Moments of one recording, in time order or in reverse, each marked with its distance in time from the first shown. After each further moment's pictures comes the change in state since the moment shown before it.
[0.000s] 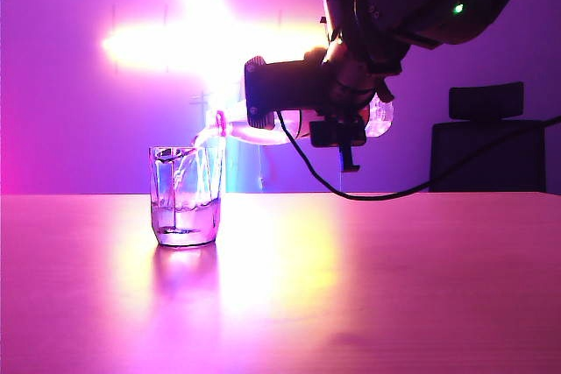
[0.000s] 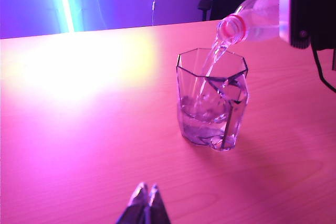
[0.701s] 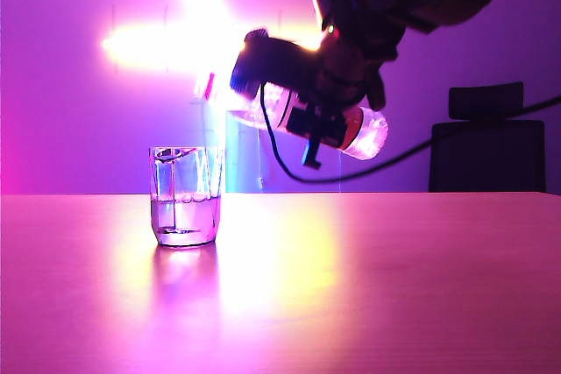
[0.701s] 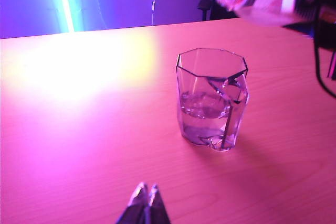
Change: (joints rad) left arm 0.000 0.000 0.000 0.000 0.000 0.000; right arm 0.044 -0.051 -0.002 -0.127 0.017 0.471
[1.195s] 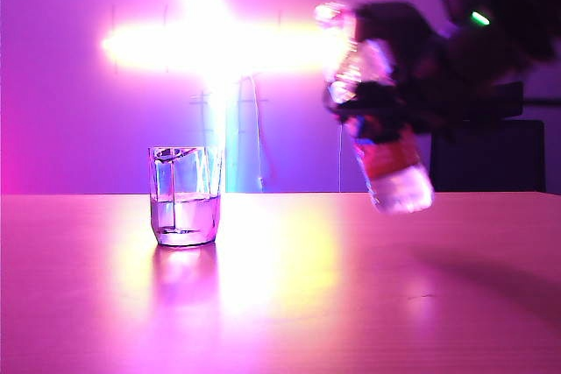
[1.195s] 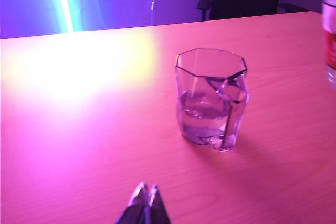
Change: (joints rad) left arm 0.000 0.000 0.000 0.000 0.000 0.000; right arm -0.174 -0.255 -0.395 0.137 -0.328 0.945
